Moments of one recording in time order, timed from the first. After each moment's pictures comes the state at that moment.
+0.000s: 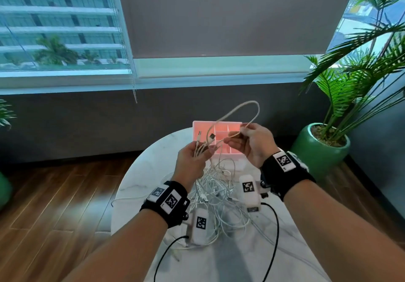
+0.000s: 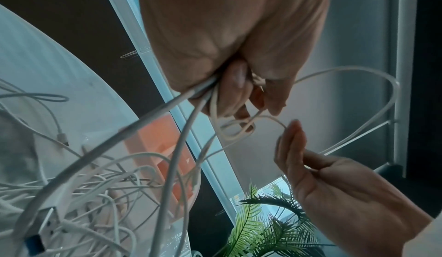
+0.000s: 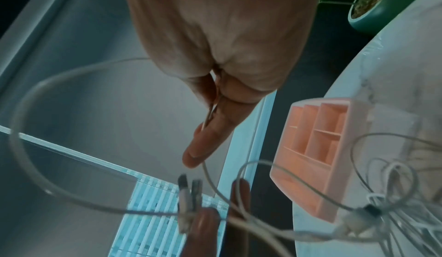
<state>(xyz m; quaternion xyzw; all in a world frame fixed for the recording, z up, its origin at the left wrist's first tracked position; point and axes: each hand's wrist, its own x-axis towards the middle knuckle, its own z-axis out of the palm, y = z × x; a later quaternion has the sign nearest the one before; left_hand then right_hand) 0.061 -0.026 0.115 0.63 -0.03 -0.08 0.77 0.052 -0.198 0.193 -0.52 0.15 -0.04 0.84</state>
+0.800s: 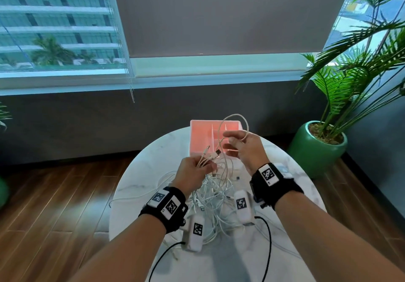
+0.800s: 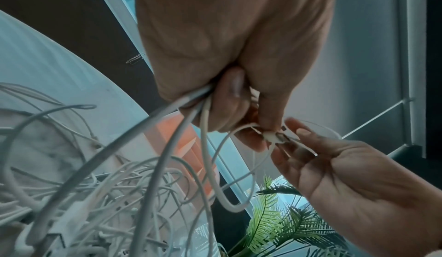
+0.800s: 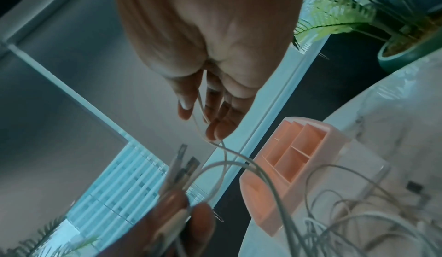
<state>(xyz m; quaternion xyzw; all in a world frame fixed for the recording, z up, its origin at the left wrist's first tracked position) 0.050 -0.026 0.098 0.71 -0.03 -0.15 0.69 0.053 -0.201 0.145 -0.71 0.09 -0.08 0.70</state>
